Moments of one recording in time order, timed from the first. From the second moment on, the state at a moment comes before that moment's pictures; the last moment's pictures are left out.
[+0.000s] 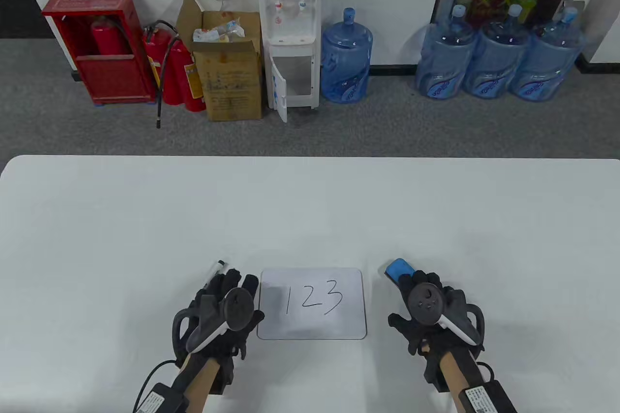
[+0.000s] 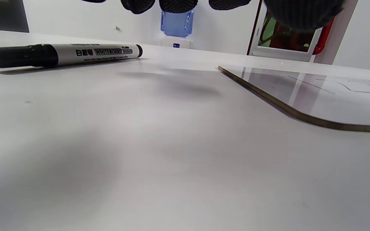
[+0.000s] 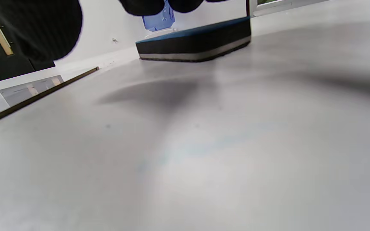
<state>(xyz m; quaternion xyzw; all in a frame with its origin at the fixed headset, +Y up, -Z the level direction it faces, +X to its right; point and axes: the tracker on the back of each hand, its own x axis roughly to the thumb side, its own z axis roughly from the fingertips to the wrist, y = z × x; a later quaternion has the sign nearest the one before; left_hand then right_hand) -0.188 -0.763 -0.306 -0.09 -0.04 0.06 0.99 0.211 -0.773 -0.314 0.03 0.09 0.99 0.11</state>
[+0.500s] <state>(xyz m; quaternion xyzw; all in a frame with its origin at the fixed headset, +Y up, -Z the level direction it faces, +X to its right) -0.189 -0.762 -0.306 -0.10 -0.04 0.06 0.99 0.208 -0.776 -0.313 0.04 0.10 0.99 0.10</state>
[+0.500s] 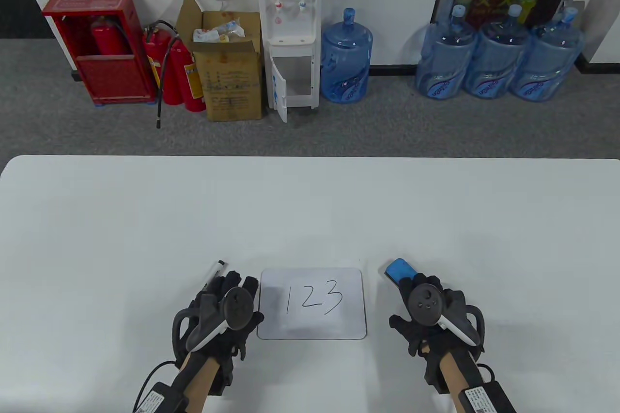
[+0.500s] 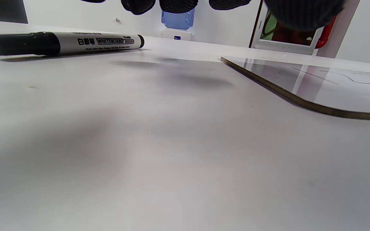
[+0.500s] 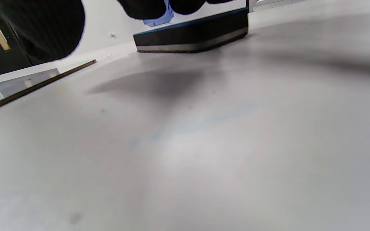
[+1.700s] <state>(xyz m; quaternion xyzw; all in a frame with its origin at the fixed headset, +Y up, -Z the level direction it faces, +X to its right) -0.188 -0.762 -0.308 -0.11 -0.05 0.06 0.99 0.207 -0.766 -0.370 -0.11 0.10 0.99 0.08</state>
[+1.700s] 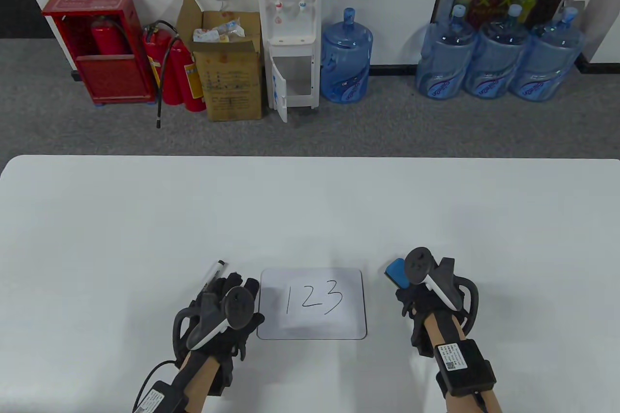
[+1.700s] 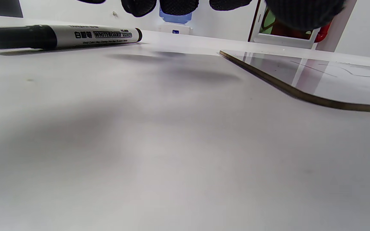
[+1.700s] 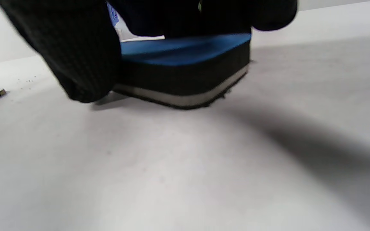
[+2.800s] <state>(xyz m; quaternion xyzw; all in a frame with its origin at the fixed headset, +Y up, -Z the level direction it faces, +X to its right) -0.159 -0.779 -0.311 -0.19 -0.07 0.02 0.98 0.009 -0.756 -0.326 0.25 0.08 0.96 0.02</state>
